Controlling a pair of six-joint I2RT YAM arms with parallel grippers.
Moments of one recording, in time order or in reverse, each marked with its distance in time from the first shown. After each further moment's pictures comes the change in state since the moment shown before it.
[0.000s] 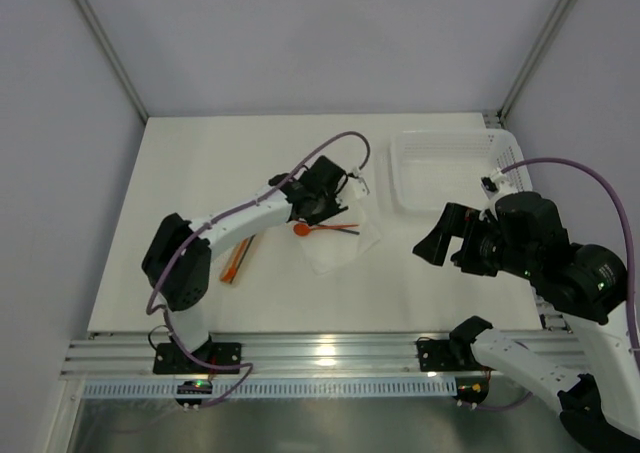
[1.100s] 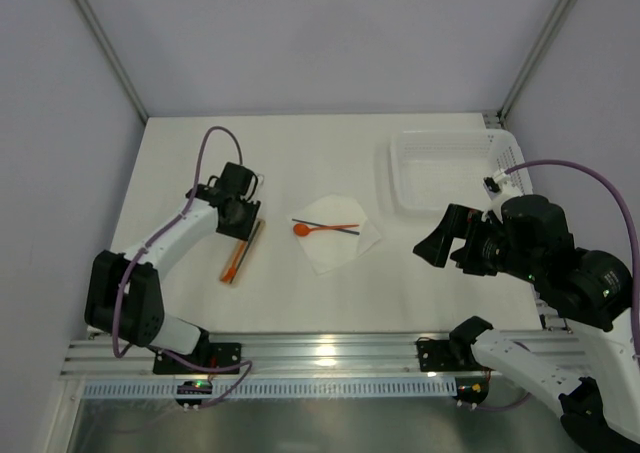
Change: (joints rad) left arm 0.462 -0.387 -0.412 -0.158 0.014 -0.577; right arm 0.000 -0.030 -0.008 0.033 -0.012 -0.023
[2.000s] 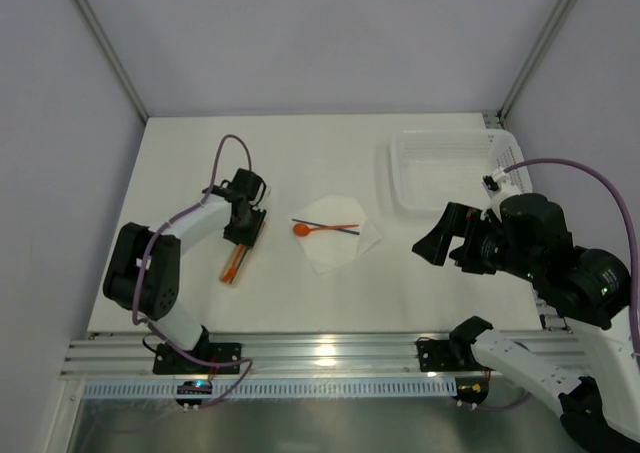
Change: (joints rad) left arm 0.000 0.174 -0.022 0.084 0.026 0.016; right arm 0.000 0.006 0.000 0.009 0.001 0.004
